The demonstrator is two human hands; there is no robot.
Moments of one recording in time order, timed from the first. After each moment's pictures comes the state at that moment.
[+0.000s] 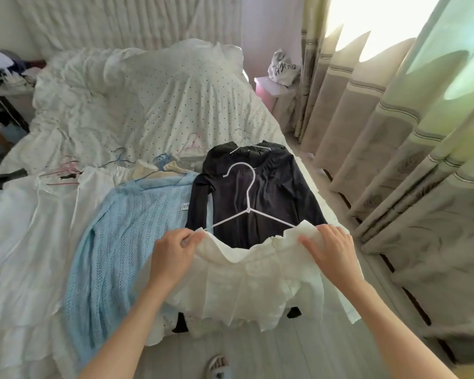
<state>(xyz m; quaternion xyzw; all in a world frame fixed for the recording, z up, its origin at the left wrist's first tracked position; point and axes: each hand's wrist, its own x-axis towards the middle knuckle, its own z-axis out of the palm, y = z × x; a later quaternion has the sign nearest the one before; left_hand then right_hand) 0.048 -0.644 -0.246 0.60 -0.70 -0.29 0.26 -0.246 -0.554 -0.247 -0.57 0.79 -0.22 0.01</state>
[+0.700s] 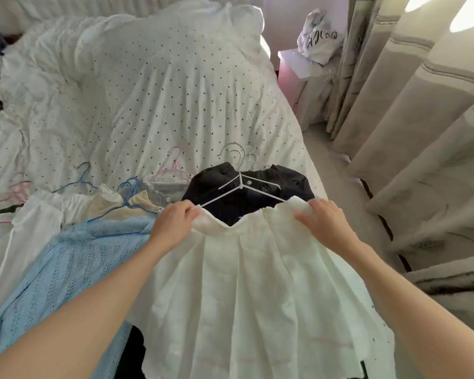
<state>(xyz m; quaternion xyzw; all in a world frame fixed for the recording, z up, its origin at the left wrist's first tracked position) -0.134 -1.013 -0.335 0.64 -0.72 -0.25 0.10 -0.441 -0.948 -0.344 -0.62 0.76 -0.13 0.17</state>
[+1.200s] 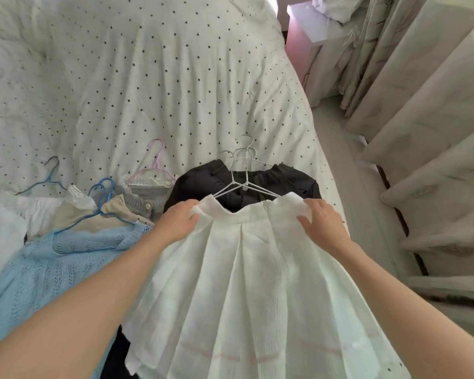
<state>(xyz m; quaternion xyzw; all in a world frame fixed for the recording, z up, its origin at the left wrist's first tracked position) -0.171 -1.122 -0.428 0.63 -0.71 -0.30 -0.08 -0.477 -1.043 -0.444 -0.58 0.78 -0.05 0.23</state>
